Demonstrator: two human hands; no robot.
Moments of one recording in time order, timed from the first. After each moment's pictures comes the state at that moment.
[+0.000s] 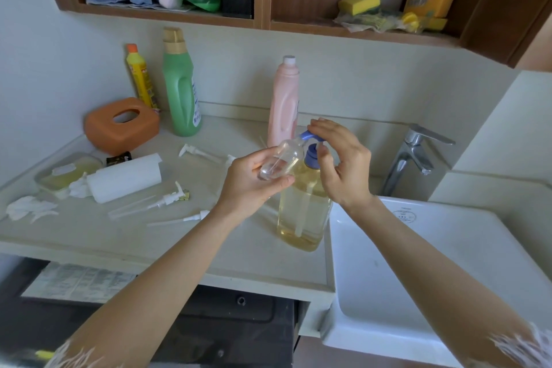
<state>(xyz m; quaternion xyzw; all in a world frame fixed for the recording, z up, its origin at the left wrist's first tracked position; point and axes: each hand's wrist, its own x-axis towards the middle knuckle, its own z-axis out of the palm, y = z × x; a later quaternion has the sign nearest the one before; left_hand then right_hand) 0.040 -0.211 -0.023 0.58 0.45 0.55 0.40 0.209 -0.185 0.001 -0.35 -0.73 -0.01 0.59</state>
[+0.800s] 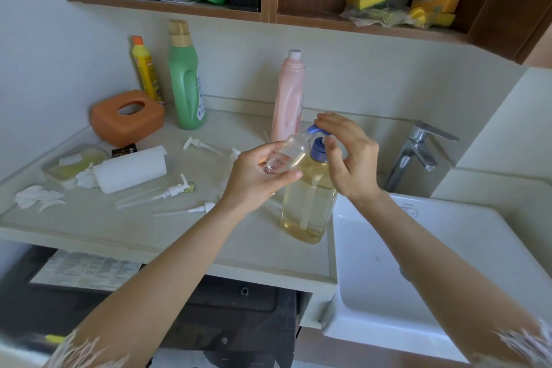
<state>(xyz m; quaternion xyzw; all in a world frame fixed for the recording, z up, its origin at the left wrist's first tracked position) 0.042 -0.221 -0.016 0.58 0.46 0.54 0.40 0.212 -0.187 0.002 -0.33 -0.74 0.00 0.59</state>
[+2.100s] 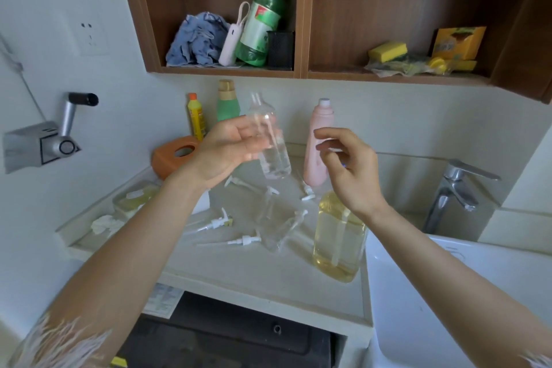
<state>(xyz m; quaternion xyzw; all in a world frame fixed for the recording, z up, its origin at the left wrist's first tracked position) -0.055 -0.228 0.086 0.65 0.33 0.52 0.45 0.164 -0.214 0.053 -0.30 -0.71 0.22 0.60</state>
